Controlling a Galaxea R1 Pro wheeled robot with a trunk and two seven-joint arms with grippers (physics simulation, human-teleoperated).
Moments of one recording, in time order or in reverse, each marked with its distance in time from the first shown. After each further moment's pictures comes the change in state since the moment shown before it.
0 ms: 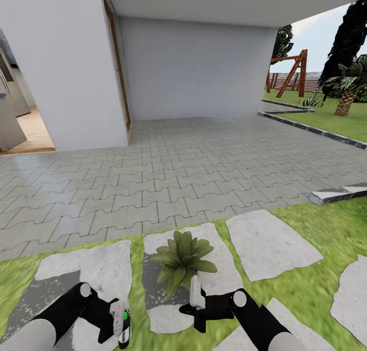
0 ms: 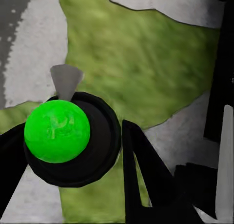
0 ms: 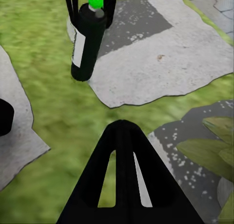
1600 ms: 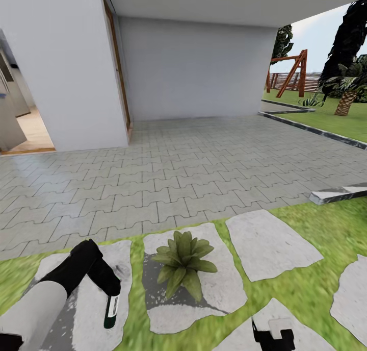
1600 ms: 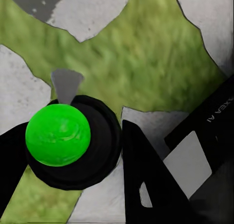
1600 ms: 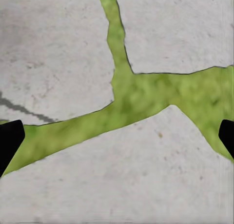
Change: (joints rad) left arm -0.153 -0.015 0.079 -0.180 -0.128 0.876 -0.164; right arm 0.082 -0.137 -0.017 0.561 -0.607 -0.230 -1.056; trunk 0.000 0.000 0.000
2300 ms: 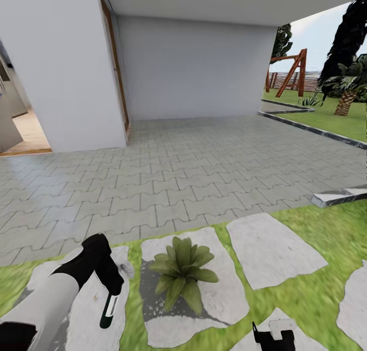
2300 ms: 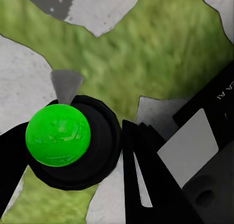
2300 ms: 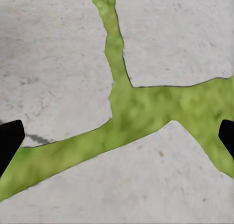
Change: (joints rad) left arm -0.044 -0.062 0.001 0.018 -0.230 0.031 -0.087; right arm 0.004 0.000 -0.001 -0.002 0.000 -0.001 -0.001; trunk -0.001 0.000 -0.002
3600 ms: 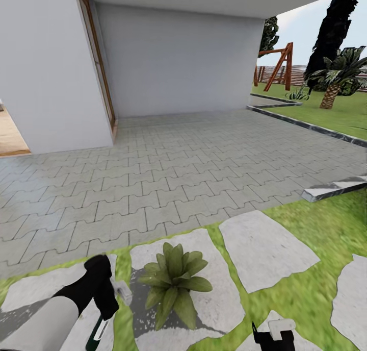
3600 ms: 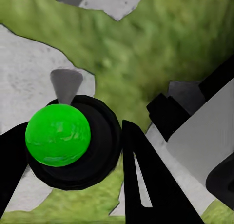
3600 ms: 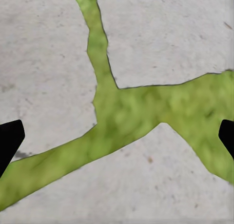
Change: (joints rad) left arm 0.122 -0.024 -0.003 0.001 -0.085 -0.042 0.130; right arm 0.000 0.002 0.001 0.003 0.003 0.000 0.000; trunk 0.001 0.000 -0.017
